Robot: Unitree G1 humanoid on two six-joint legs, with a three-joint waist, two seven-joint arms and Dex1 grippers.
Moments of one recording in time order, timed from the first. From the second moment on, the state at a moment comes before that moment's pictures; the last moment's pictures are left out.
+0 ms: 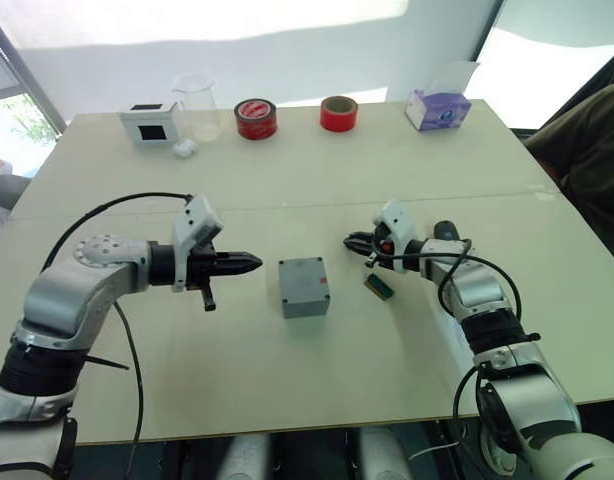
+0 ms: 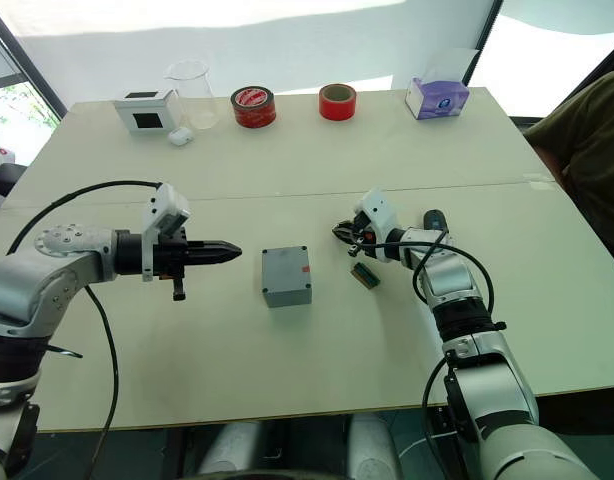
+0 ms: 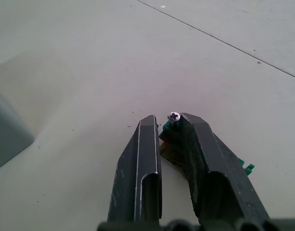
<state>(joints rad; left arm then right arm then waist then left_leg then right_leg) -0.47 0.79 -0.01 -0.26 -0.55 0.82 -1.02 -0.67 -0.41 0.11 0.44 0.14 0.30 0.82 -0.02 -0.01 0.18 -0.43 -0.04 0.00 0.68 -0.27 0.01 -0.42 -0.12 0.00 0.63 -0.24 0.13</state>
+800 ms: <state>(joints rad) -0.46 0.80 -0.02 -0.28 -0.55 0.80 -1.02 -0.67 -0.40 0.09 0.43 0.16 0.33 0.80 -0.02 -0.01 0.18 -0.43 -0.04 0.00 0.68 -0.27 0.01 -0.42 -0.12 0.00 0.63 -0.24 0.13</state>
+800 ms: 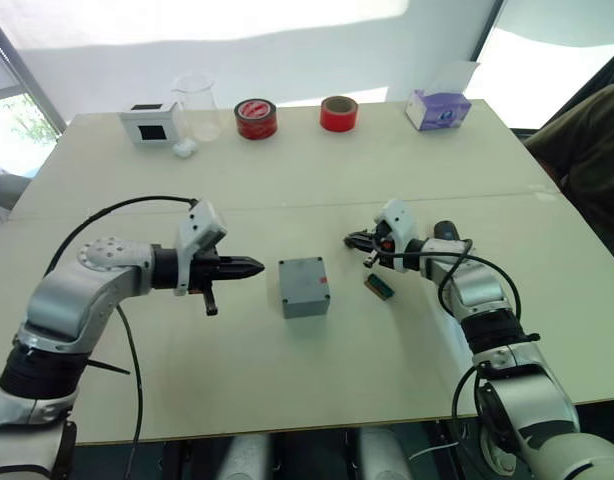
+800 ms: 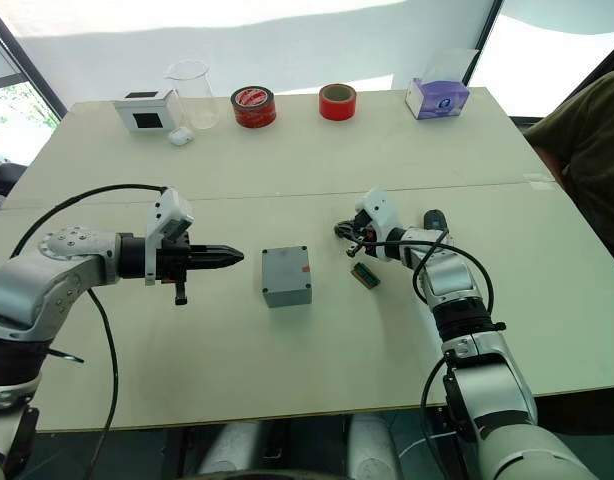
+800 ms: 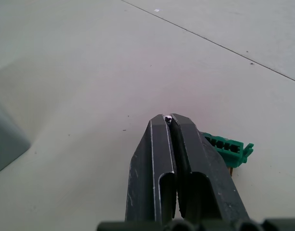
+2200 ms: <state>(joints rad) -0.44 0.84 0.00 -0.32 -0.62 0.84 -1.03 -0.44 -0.42 0.16 -0.23 0.32 0.62 0.72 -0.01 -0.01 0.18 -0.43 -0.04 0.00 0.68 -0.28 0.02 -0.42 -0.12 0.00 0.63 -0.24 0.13</state>
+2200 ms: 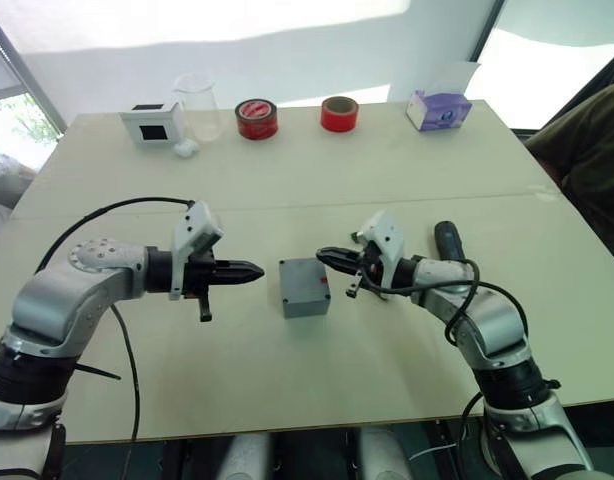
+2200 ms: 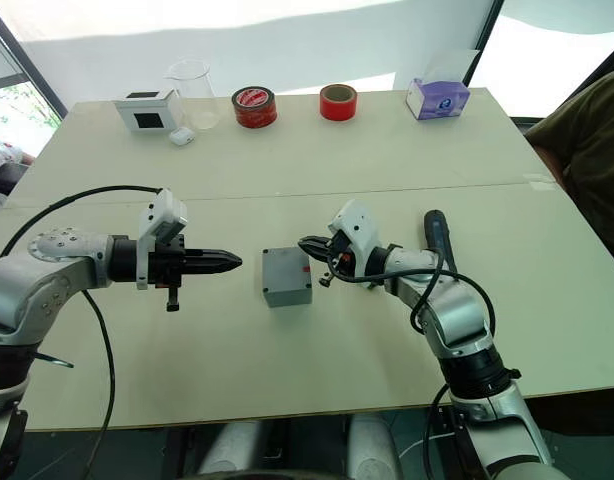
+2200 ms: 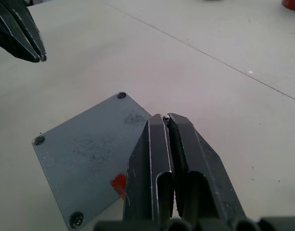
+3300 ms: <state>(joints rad) -0.48 0.78 0.00 -0.32 -0.65 0.84 -1.02 -0.55 -0.52 -0.05 -0.20 0.43 0.89 0.65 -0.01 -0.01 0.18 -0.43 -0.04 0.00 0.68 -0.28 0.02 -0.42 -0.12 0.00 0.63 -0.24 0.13</state>
